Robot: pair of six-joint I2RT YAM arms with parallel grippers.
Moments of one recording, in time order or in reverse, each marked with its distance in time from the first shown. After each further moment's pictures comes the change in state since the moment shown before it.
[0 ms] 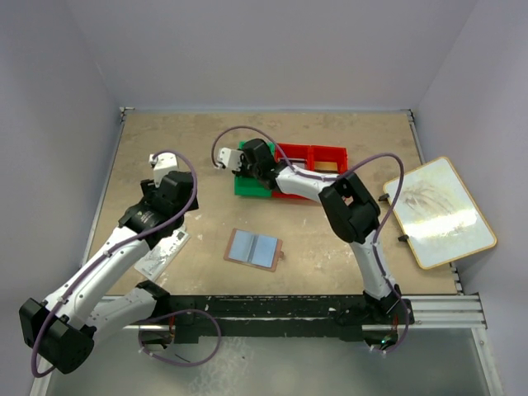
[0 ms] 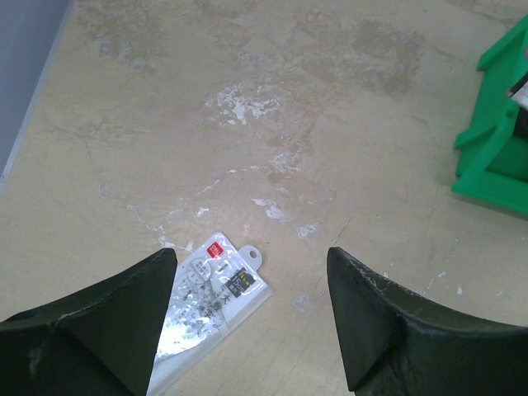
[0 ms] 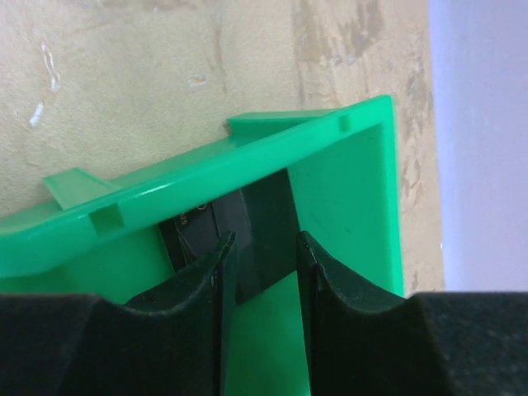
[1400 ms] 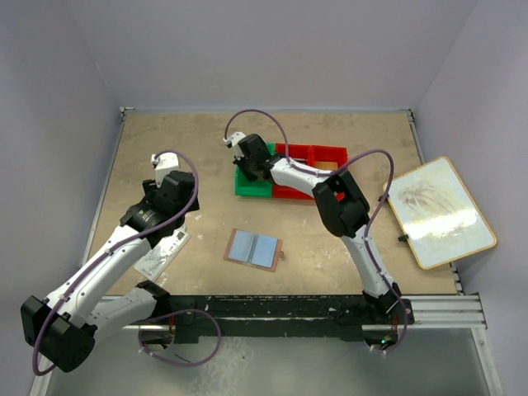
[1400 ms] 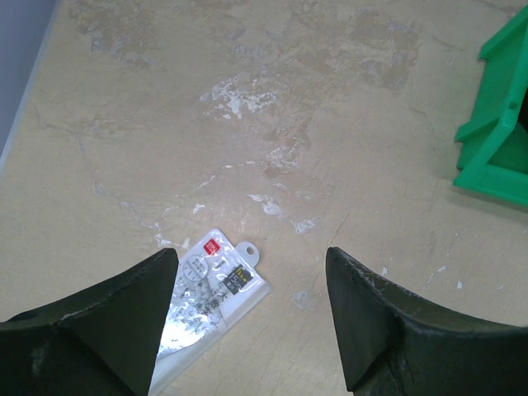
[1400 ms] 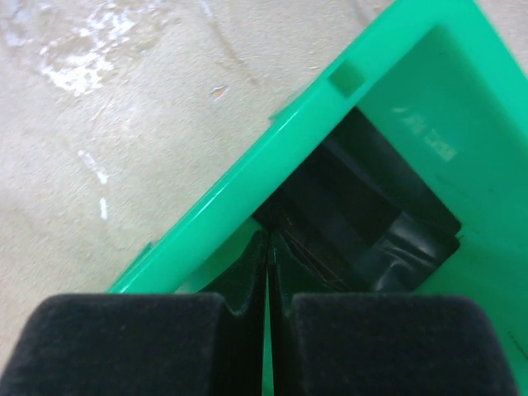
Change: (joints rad) left arm 0.004 0.013 -0.002 0.000 0.018 0.002; right arm -0.029 0.109 0.206 -0.259 -0.058 0.731
